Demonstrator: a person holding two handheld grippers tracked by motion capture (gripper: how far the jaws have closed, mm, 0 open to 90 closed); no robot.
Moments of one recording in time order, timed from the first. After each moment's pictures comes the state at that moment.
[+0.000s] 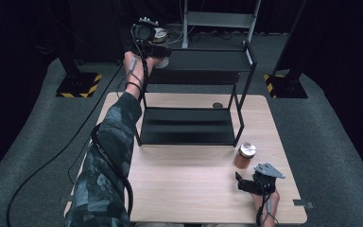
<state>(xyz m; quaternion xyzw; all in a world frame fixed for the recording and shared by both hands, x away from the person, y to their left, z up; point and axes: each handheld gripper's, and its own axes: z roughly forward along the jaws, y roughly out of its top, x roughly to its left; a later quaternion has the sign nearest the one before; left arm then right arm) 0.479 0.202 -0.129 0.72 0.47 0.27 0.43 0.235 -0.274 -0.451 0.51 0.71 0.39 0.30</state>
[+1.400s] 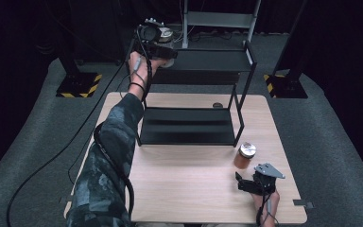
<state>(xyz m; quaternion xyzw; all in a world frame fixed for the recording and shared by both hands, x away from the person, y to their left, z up) 0.481 0.191 -0.126 0.74 0.46 0.27 0.41 0.235 -0.274 -0.452 0.51 0.71 0.39 0.30</state>
